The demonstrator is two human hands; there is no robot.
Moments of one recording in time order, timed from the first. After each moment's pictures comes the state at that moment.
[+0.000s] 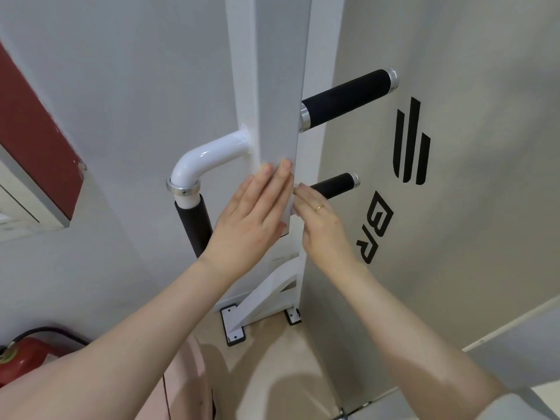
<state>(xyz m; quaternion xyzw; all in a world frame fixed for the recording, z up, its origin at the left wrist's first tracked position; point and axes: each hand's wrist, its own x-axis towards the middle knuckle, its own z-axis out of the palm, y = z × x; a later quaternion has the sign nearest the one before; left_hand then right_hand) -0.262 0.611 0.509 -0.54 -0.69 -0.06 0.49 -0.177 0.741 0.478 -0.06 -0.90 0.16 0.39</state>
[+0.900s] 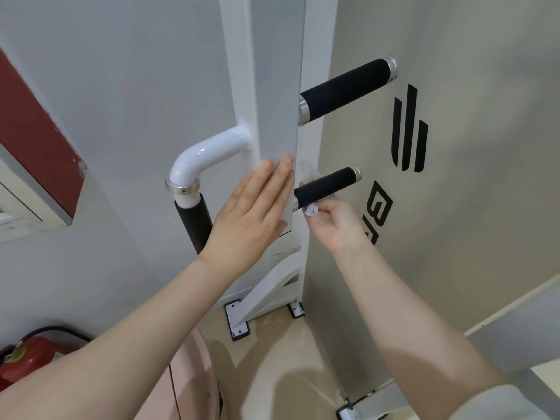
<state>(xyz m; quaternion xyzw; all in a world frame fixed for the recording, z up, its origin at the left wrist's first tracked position) -0.255 0.602 0.513 -0.54 -0.68 -0.04 0.49 -0.176 0.746 0.501 -0.26 -0.22 0.91 0.25</state>
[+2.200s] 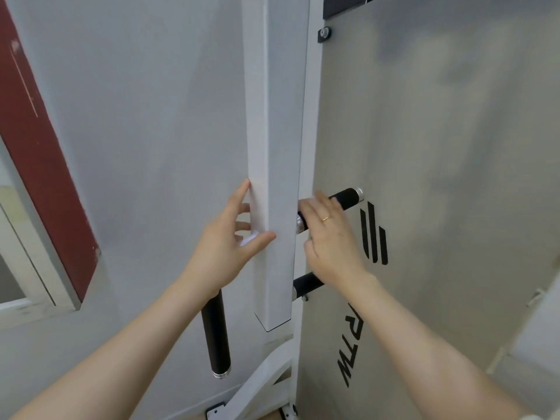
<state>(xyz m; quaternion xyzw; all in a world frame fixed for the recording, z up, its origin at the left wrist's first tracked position) -0.242 0.582 0.642 -0.45 -0.74 -0.50 0.05 -0.160 0.752 0.610 -0.11 -0.90 0.01 0.41</state>
